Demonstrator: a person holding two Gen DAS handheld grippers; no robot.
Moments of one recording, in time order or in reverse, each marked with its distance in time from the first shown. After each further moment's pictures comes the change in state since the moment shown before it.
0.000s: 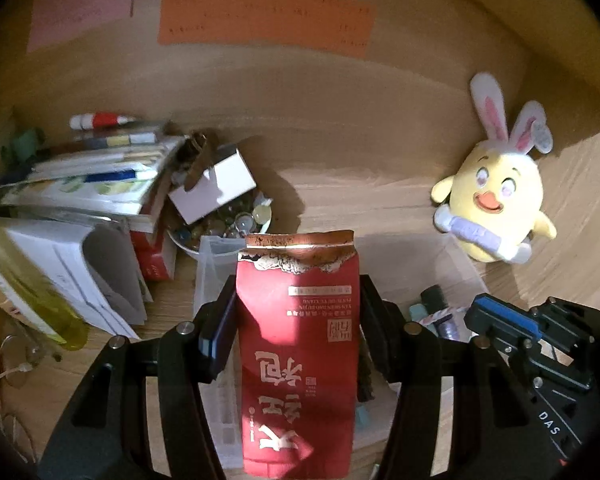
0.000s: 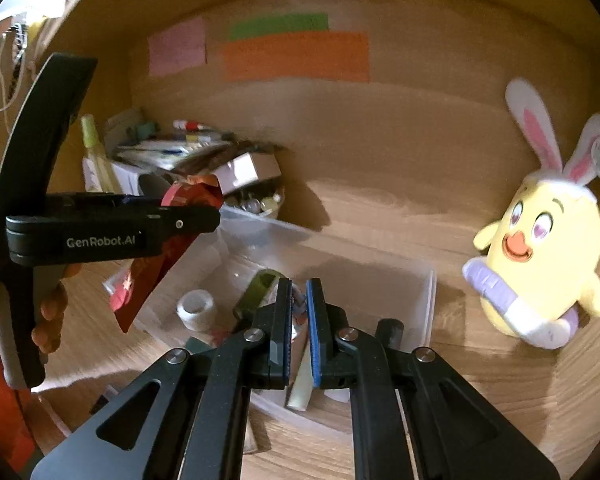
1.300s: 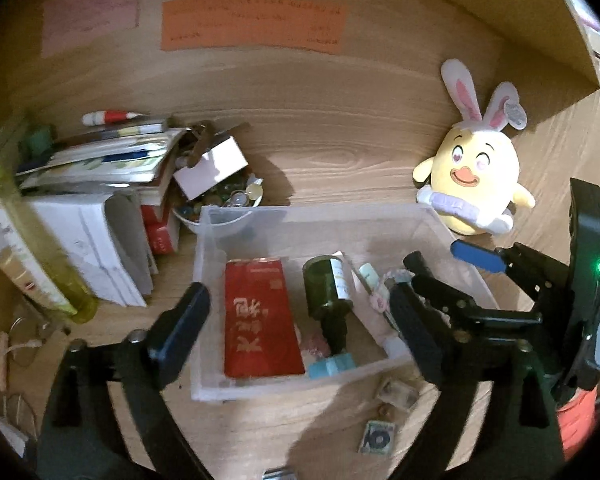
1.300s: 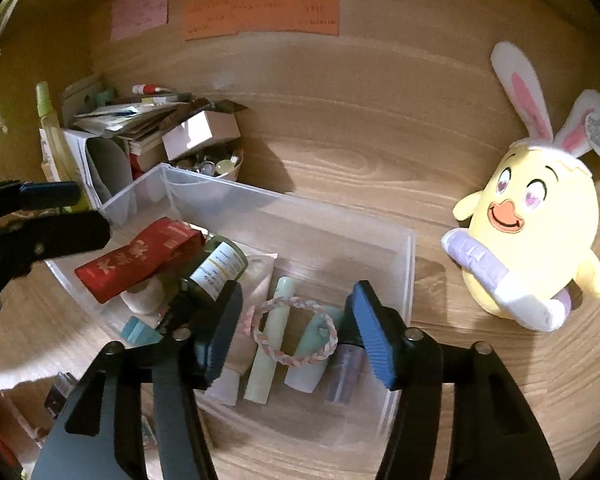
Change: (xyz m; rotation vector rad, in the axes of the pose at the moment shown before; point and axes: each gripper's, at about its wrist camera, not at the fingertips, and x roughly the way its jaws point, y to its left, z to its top) left arm -0.042 -0.010 -0.033 0.043 -0.027 -0.003; right arm 0.022 -0.013 -0.011 -0.005 0.084 -0.115
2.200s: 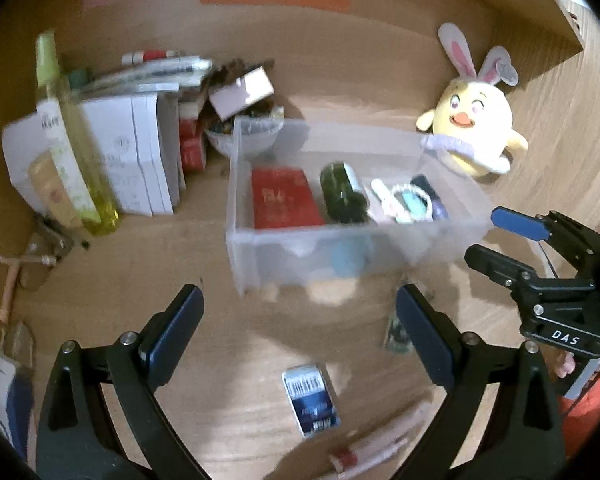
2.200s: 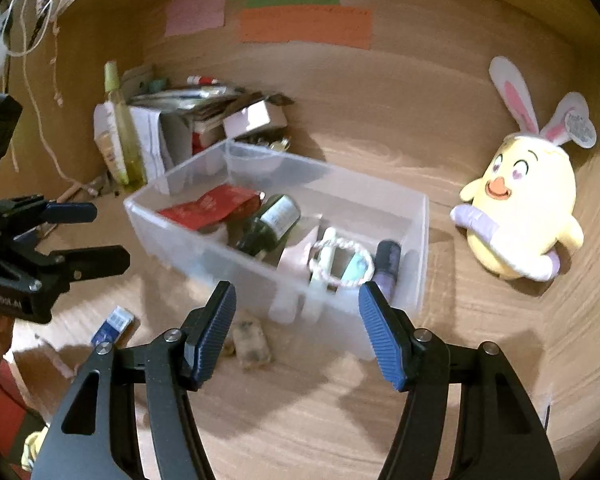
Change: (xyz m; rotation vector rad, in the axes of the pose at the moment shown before) left arm -0.029 0.014 -0.078 -0.015 0.100 0.007; right arm -0.058 0.032 -0.049 -0.048 -0.003 0.062
